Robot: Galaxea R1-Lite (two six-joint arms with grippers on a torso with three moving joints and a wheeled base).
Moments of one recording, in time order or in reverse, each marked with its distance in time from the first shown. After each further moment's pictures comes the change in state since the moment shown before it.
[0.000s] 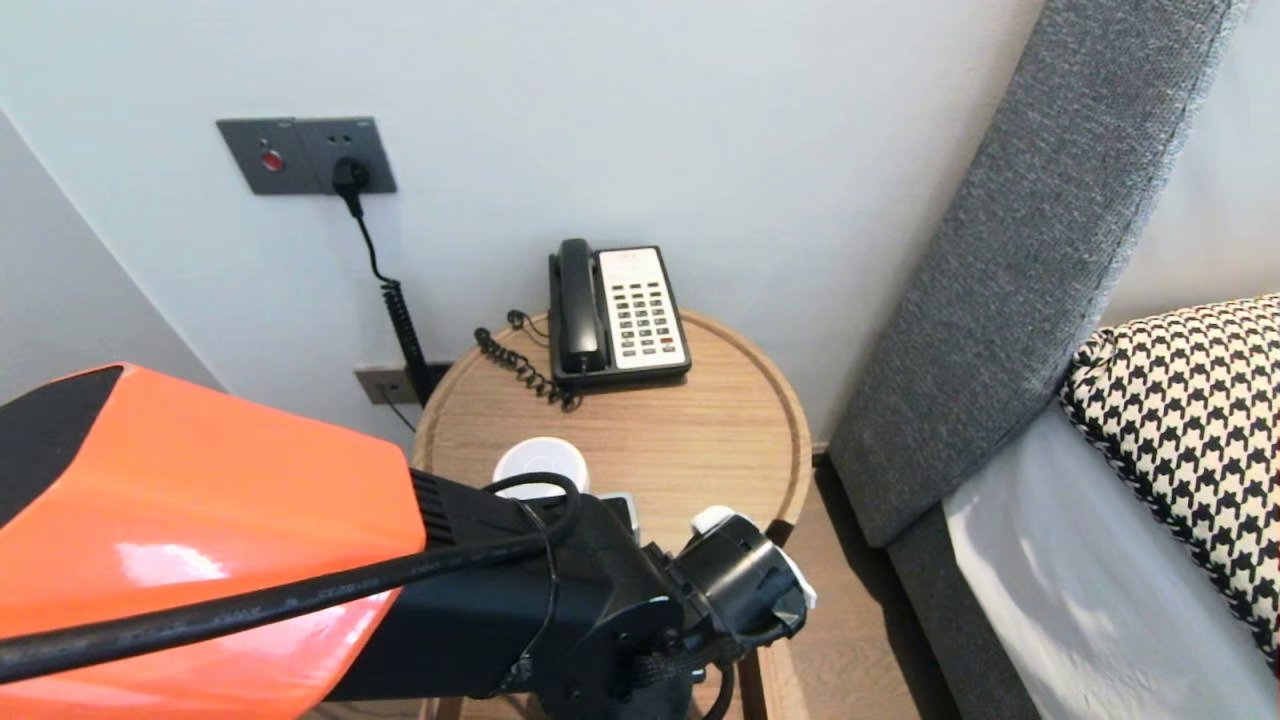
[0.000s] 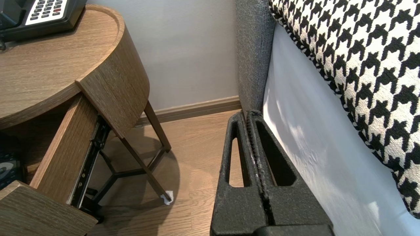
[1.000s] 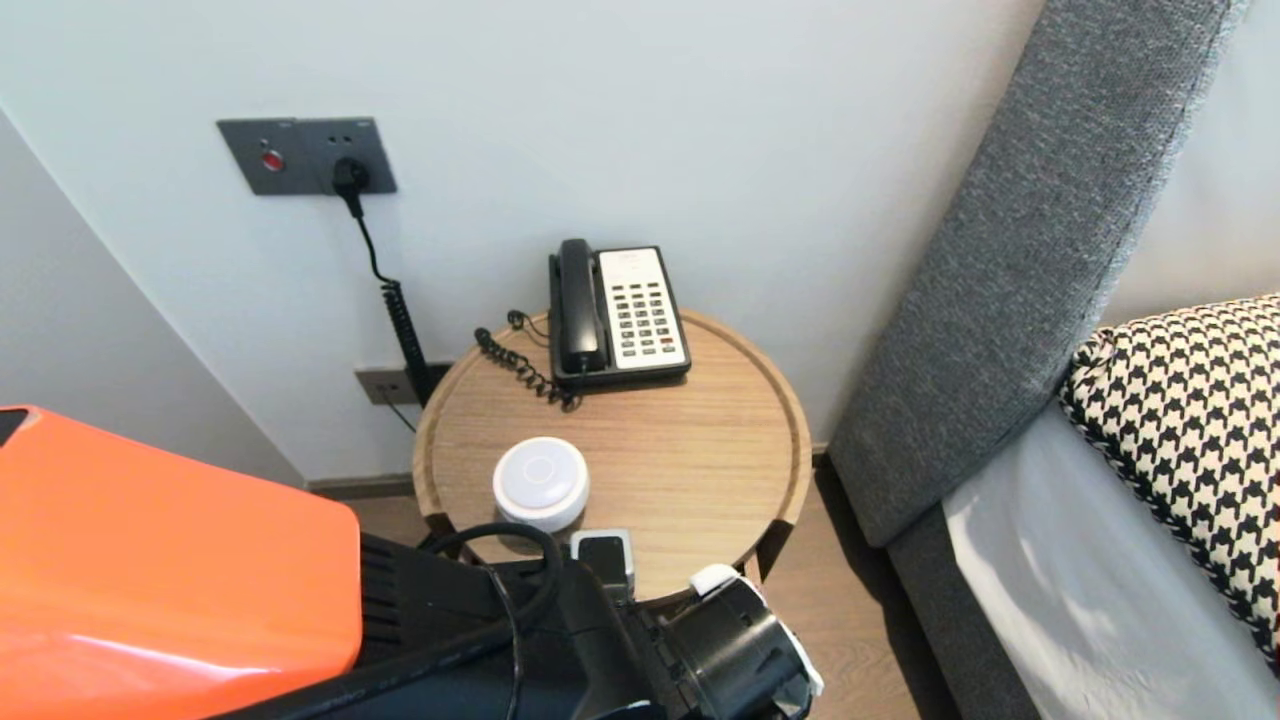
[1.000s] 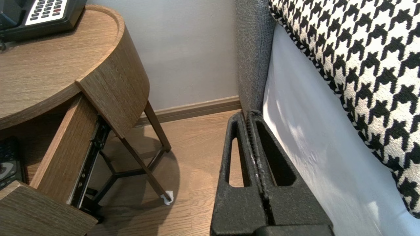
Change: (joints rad) left arm -0.065 -0.054 0.134 -0.050 0.021 -0.001; right arm 0.000 0.000 0.000 0.000 0.000 0.000
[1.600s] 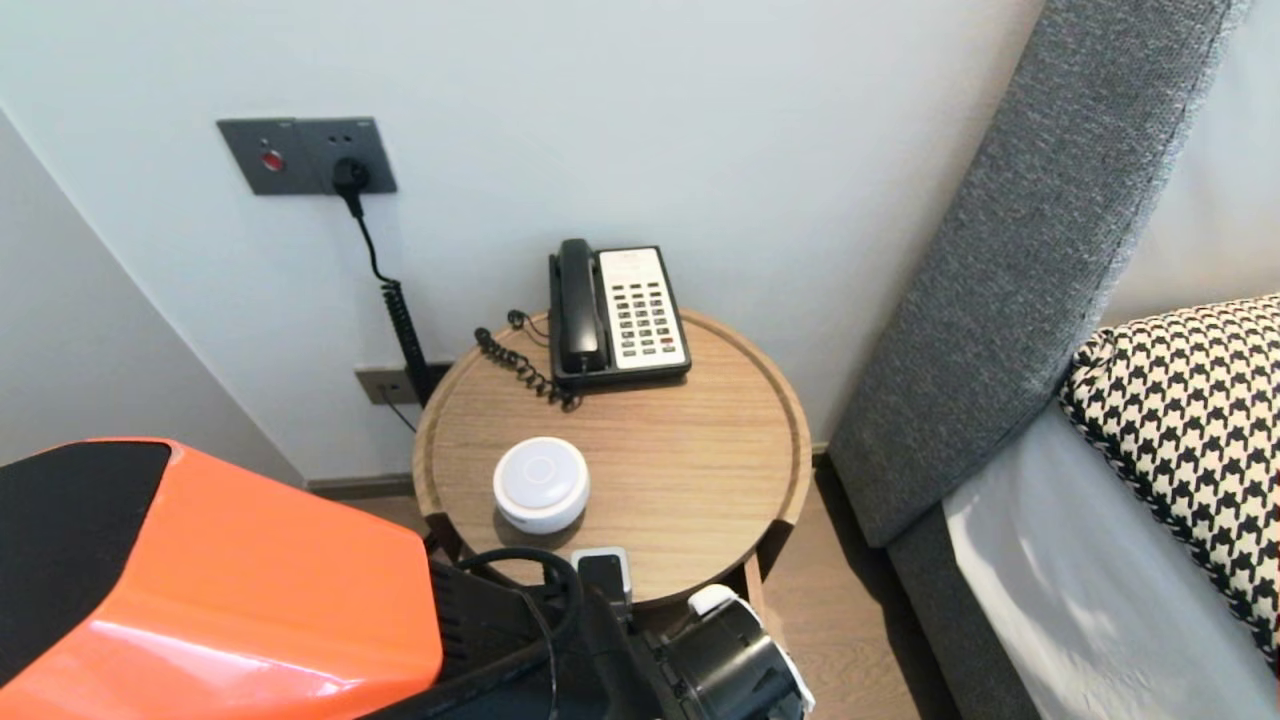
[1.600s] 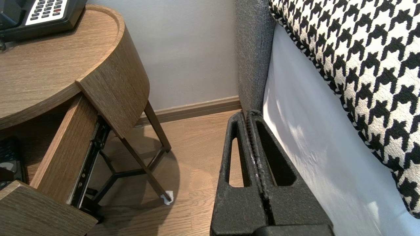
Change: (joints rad) left arm 0.003 0.047 0.037 -0.056 -0.002 -0.030; right arm 0.000 0.000 0.000 0.000 0.000 0.000
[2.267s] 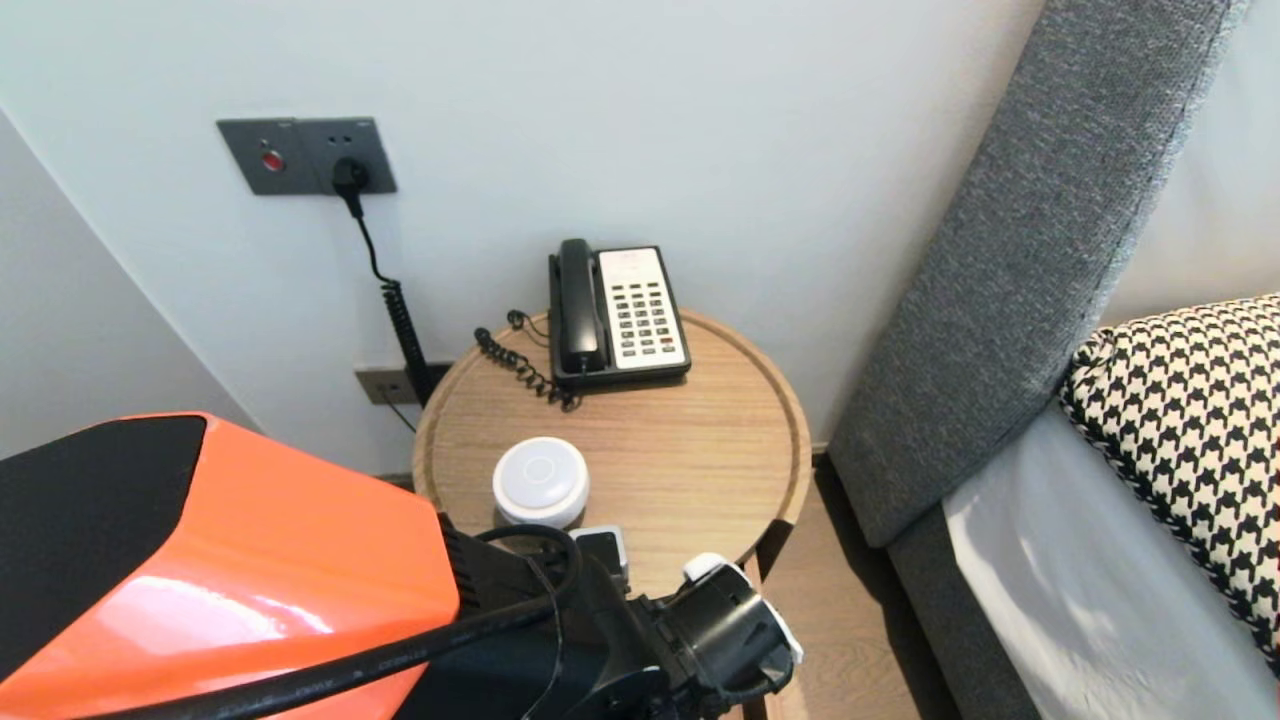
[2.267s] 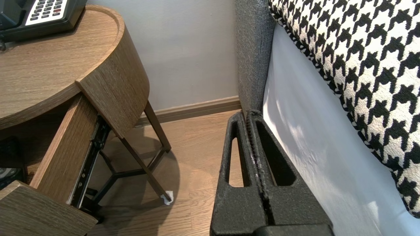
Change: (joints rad) left arm 0.048 0.021 -0.043 -0.010 0.002 -0.001; right arm -0.001 0.000 0.000 0.000 0.000 0.000
